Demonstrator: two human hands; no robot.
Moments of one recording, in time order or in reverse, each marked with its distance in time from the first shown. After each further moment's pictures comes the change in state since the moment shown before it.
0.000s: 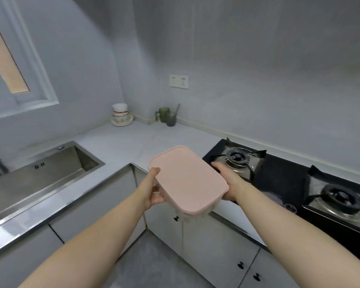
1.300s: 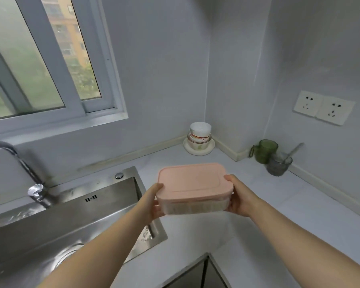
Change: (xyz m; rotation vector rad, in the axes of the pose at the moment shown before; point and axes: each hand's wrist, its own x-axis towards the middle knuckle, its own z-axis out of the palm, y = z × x) left_hand 0.345 0.252 -0.299 -0.185 0.361 0.023; right_hand 0.449 -0.157 0.353 -0.304 -0.197 0.074
